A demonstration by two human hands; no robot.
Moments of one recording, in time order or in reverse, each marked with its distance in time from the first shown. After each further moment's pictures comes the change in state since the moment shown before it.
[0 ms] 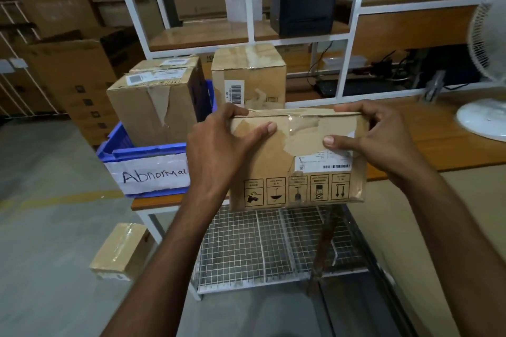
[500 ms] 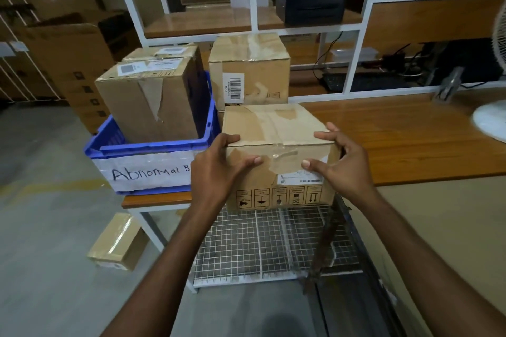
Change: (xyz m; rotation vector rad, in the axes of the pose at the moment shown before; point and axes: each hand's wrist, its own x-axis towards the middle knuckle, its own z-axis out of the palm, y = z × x) left_hand -0.003 -0.075 0.069 -0.059 -0.103 -0.107; right_hand 0.030 0.100 0.064 0.025 0.024 0.035
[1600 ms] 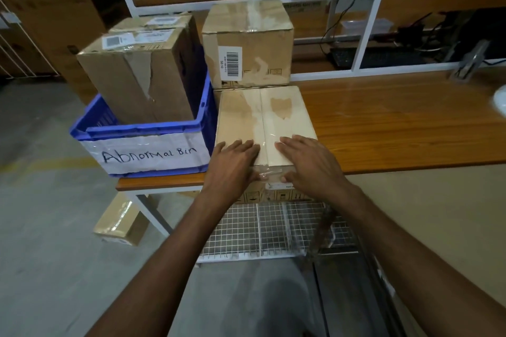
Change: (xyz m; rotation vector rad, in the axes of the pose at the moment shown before) left_hand 0.007 -0.031 0.058 0.711 -0.437 0.365; right_hand 0.008 0.021 0.050 -0.931 -0.455 -0.319
